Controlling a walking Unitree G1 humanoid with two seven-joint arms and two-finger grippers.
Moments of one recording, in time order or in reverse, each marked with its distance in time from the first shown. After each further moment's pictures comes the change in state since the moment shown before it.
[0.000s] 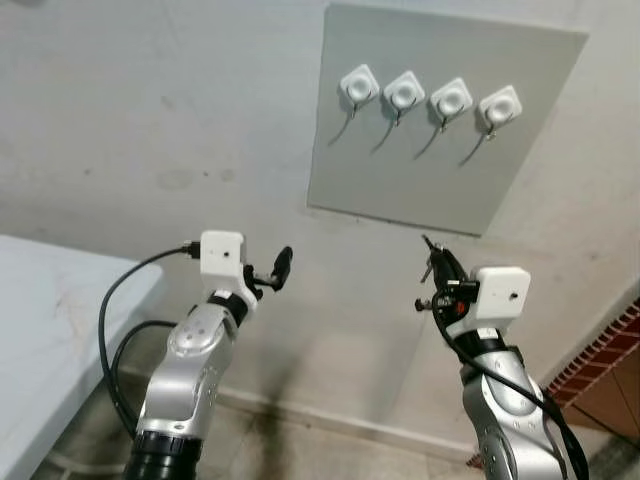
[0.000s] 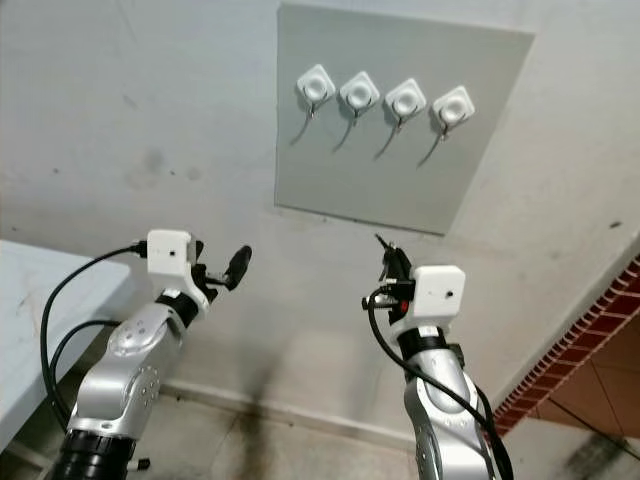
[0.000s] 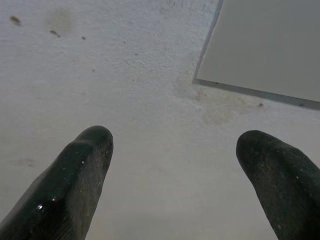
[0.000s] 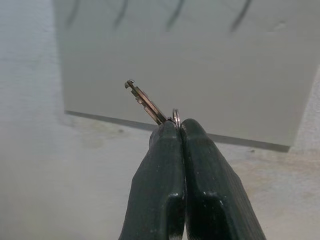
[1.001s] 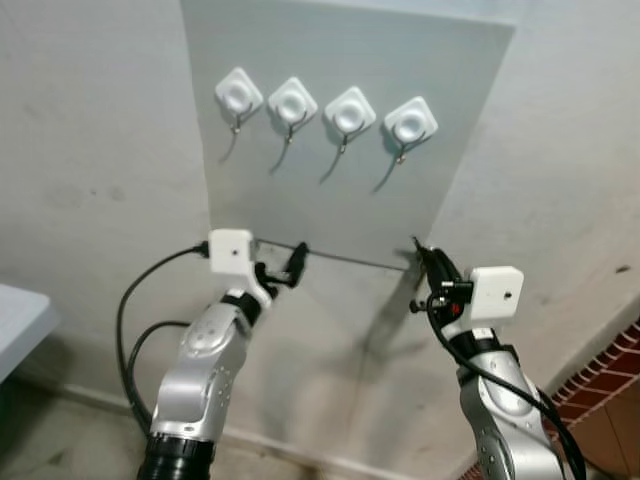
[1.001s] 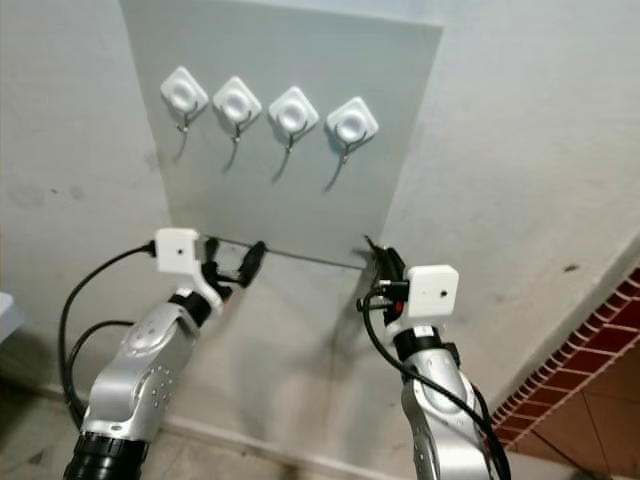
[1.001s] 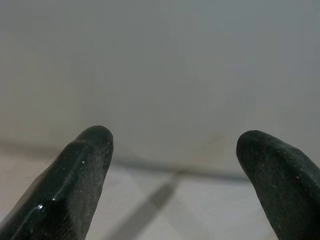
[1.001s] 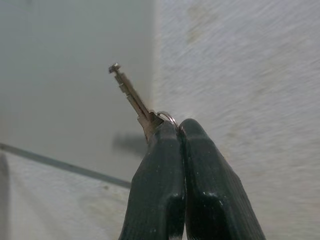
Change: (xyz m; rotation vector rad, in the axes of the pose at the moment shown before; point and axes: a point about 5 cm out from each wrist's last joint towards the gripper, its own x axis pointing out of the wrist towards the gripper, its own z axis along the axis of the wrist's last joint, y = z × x) left arm -0.001 -0.031 0.015 -0.073 -0.092 -0.163; right arm -0.001 0.001 -0.001 -0.004 0.003 0.020
